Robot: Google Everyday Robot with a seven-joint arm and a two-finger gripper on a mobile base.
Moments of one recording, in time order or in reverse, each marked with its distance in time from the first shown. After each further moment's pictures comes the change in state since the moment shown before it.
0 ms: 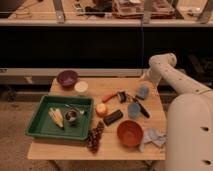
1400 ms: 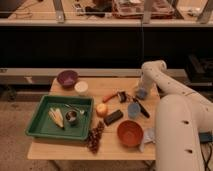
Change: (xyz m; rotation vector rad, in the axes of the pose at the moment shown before) arm -0.034 -0.006 0.061 -0.039 -0.102 -0.077
